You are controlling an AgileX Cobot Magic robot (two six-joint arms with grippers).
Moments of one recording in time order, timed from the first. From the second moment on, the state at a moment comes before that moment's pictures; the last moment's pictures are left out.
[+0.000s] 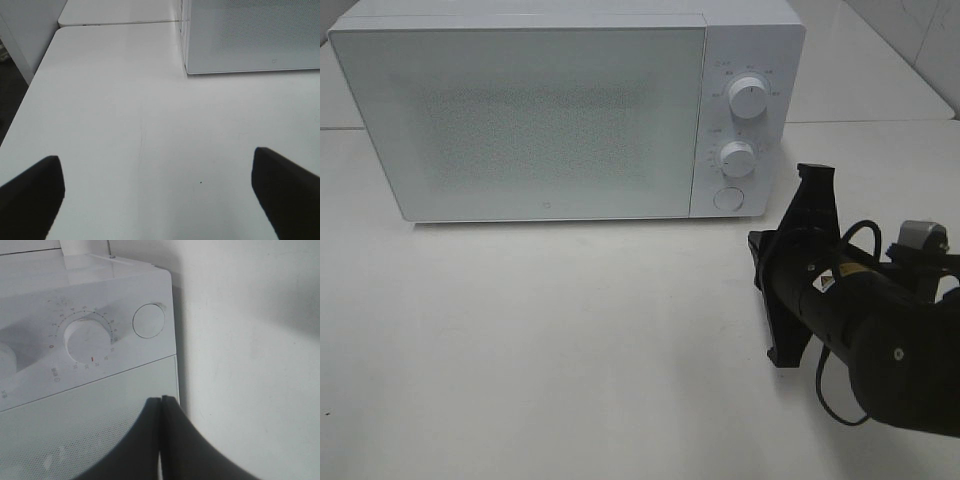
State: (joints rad) left arm 0.00 0.00 -0.50 -0.01 1.04 0.04; right arm 0.81 1.73 -0.42 0.90 -0.97 1.38
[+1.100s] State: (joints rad) left arm 0.00 0.00 -0.50 -0.01 1.04 0.04; right arm 0.57 1.98 -0.72 0.69 -0.84 1.31
